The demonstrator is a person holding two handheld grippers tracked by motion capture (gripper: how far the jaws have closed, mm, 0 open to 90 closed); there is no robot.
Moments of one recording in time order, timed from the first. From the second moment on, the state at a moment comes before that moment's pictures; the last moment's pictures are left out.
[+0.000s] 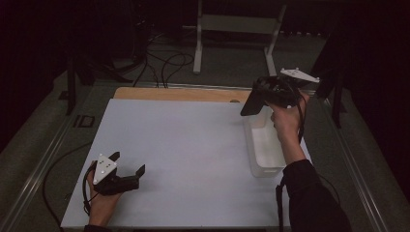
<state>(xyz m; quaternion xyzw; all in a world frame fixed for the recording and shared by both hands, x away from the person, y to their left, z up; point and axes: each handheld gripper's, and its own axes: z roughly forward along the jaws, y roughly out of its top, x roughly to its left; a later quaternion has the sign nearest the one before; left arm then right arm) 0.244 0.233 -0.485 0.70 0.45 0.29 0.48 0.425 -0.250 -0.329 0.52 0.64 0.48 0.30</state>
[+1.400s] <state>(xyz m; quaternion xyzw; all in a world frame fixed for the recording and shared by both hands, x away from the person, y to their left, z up) 0.244 0.232 -0.485 0.70 0.44 0.29 0.48 0.452 -0.262 -0.362 0.56 0.65 0.38 0.34</state>
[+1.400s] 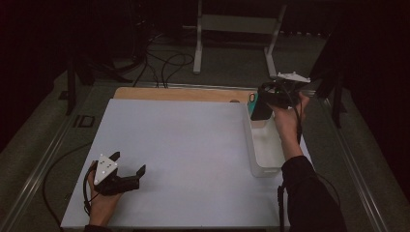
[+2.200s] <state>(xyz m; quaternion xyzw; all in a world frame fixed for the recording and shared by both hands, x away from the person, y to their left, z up) 0.243 0.232 -0.485 0.70 0.44 0.29 0.48 0.464 -0.261 -0.397 0.59 0.66 0.35 0.32</state>
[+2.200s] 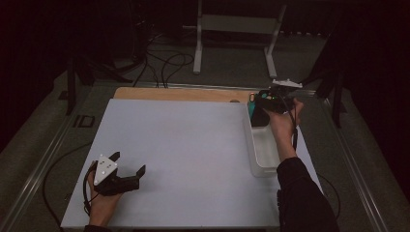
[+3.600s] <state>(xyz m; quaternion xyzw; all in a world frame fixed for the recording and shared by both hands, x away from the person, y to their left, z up) 0.244 0.231 -0.485 0.70 0.44 0.28 0.48 0.484 -0.254 -0.419 0.60 0.65 0.35 0.31</state>
